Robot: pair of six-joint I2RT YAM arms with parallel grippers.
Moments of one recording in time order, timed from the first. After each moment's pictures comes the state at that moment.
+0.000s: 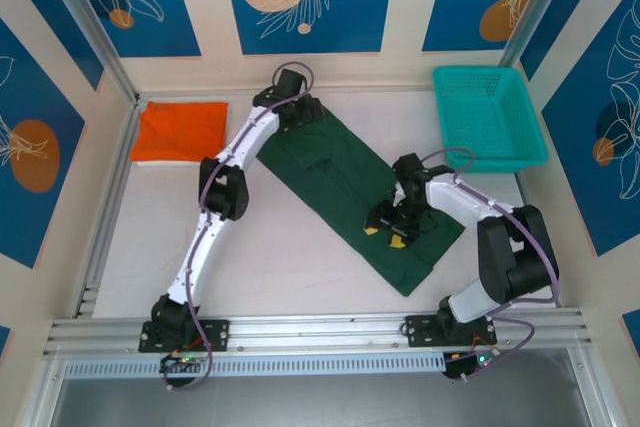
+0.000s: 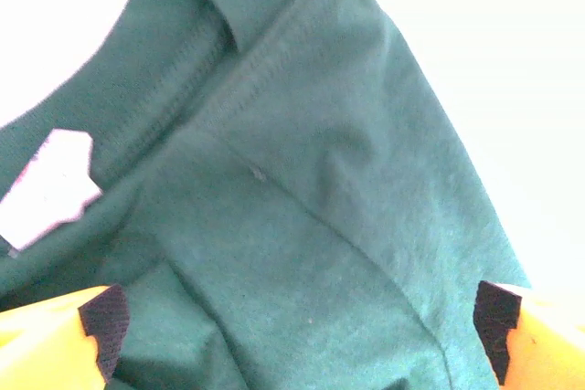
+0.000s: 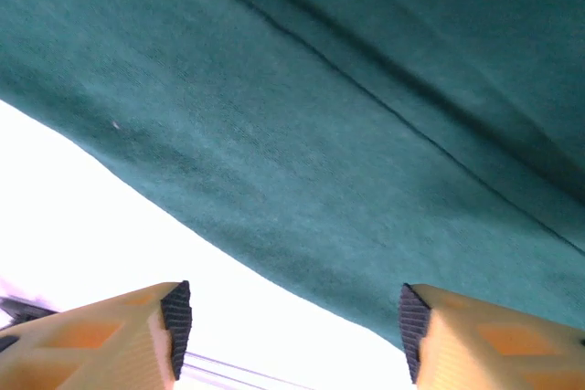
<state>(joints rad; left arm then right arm) -0.41 2.76 2.72 -0.85 0.04 -0.64 0.32 1.55 0.90 -0.89 -0.44 0.63</state>
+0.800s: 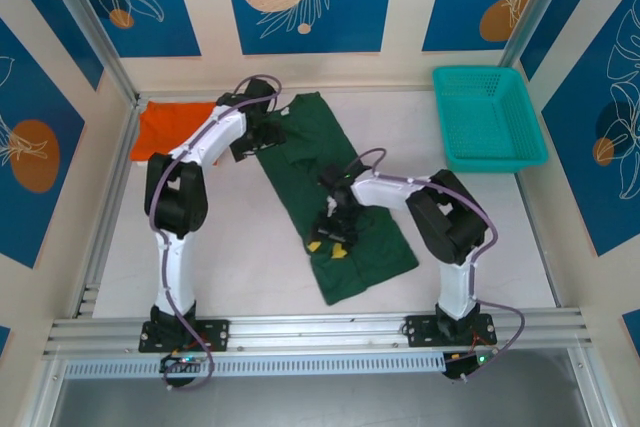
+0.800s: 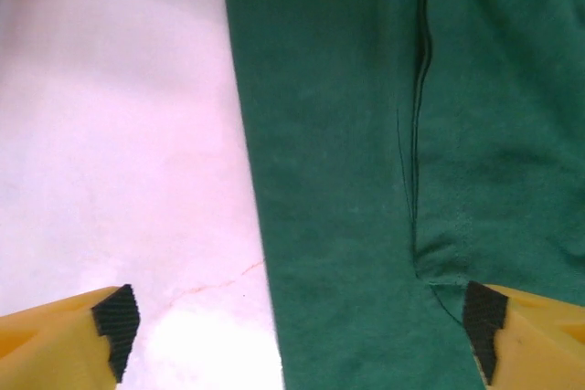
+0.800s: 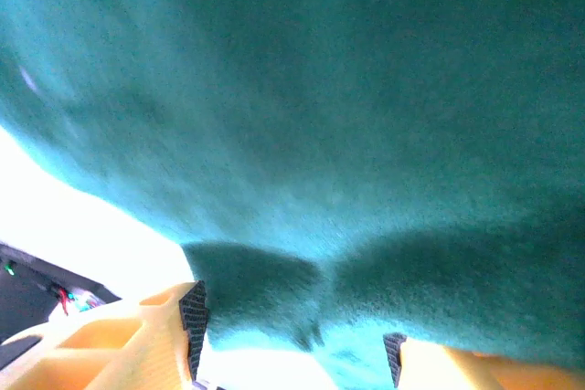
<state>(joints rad) -0.35 2.17 1.92 -1.00 -0.06 -0.71 0.75 1.94 1.22 -0.83 -0.57 0.82</state>
